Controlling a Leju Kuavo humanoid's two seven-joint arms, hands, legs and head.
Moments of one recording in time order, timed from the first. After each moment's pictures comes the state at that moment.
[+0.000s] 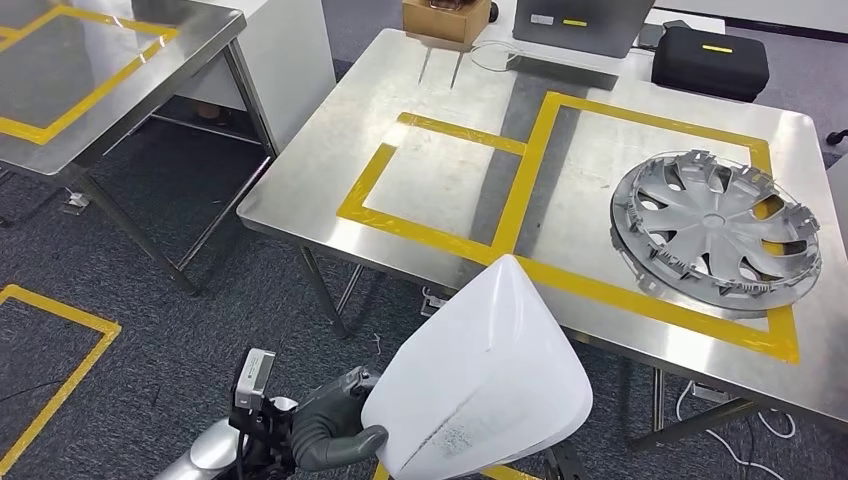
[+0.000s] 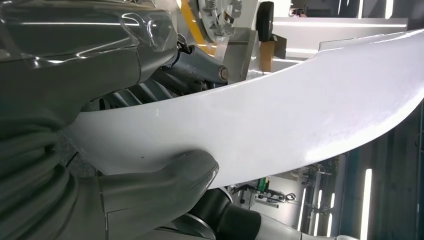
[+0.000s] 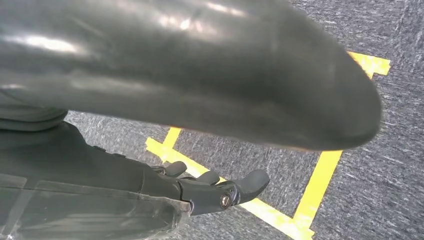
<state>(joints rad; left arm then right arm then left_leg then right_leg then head) -0.17 0.22 -0.78 -1.62 0.65 -0.65 -0.35 -0.09 -0.07 0.70 -0.24 -0.67 -0.08 0.01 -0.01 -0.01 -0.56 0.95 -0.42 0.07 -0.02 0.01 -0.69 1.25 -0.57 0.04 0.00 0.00</state>
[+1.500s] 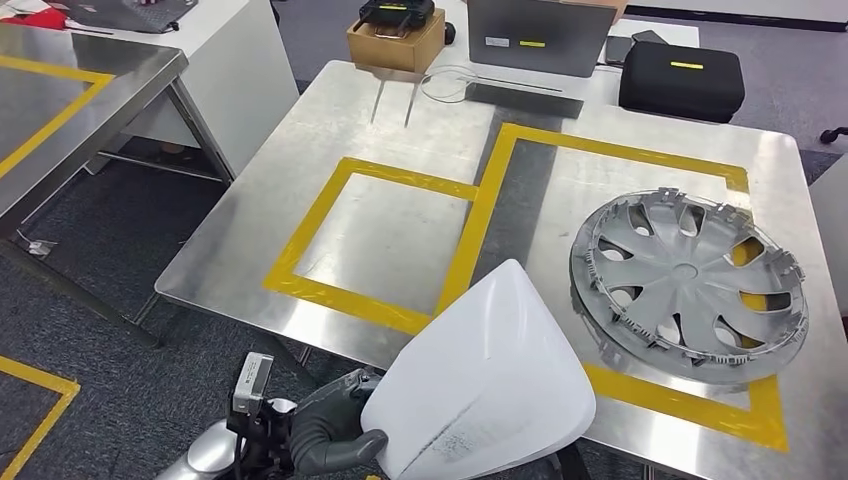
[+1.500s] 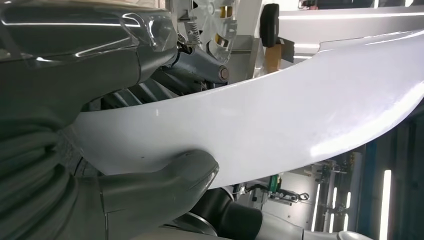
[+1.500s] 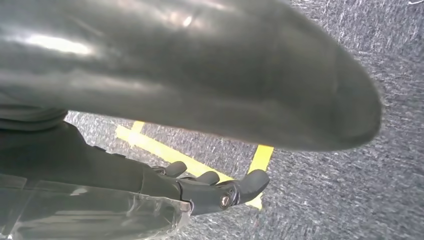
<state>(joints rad) -0.17 0.23 -0.78 -1.63 0.65 -0.65 -0.34 -0.08 -0.06 0.70 -0.24 -0.70 -0.09 0.00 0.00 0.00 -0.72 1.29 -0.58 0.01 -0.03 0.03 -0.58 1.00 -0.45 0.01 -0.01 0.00</state>
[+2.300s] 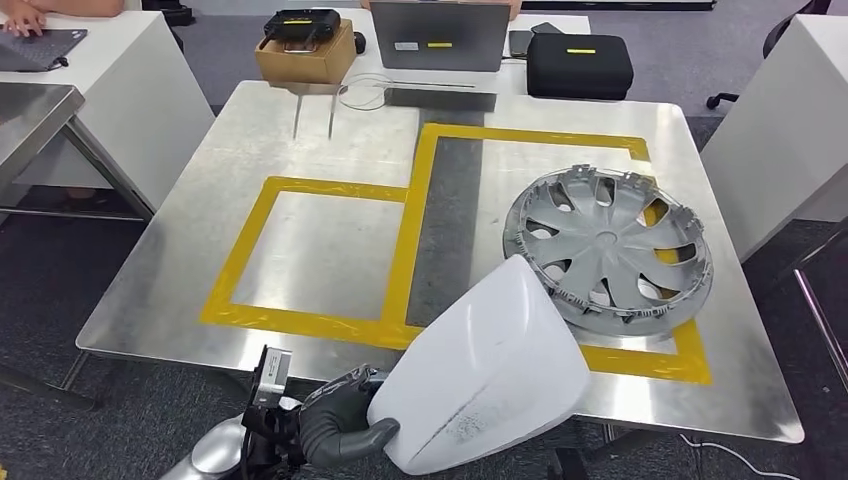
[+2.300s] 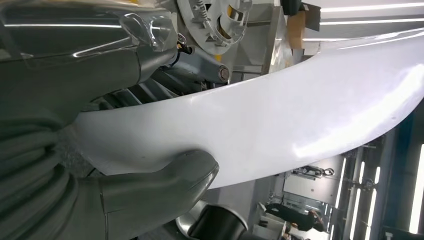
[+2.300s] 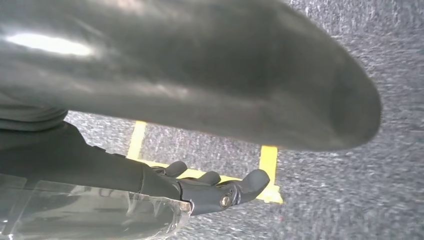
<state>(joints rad) -0.17 0.22 -0.79 -1.62 0.61 -0.56 -0.29 -0.05 -0.05 0.68 -0.24 -0.75 -0.07 -0.04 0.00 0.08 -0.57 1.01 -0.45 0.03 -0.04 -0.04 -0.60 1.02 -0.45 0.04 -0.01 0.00</state>
